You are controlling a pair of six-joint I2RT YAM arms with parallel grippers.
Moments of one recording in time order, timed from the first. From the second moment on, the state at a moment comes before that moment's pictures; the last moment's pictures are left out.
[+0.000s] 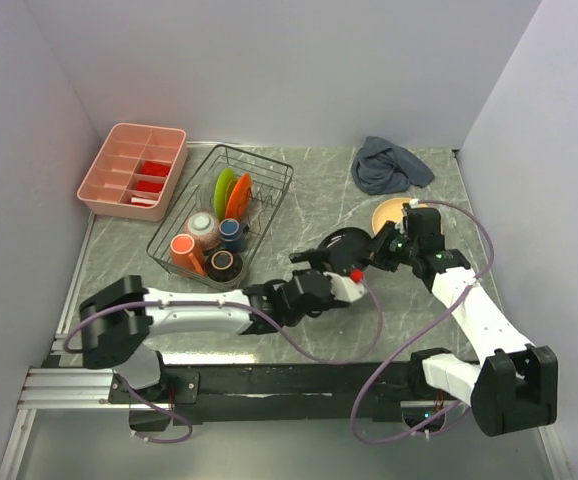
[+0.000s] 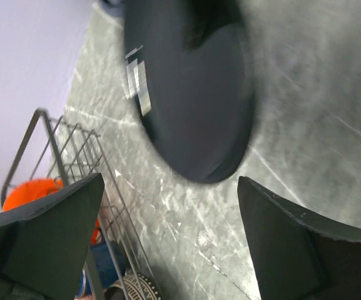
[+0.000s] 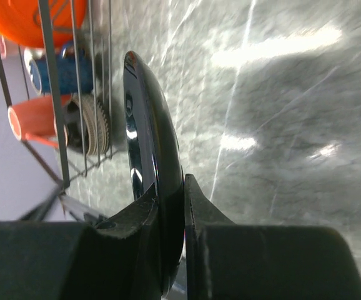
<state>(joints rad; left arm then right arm) -1.28 1.62 0.99 0.14 -0.57 0.53 0.16 1.09 0.73 -0.39 -0.40 0.75</state>
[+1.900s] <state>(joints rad) -0.55 0.99 0.66 0.06 -0.21 -0.13 -0.33 1.66 0.98 -0.20 -0.21 0.72</state>
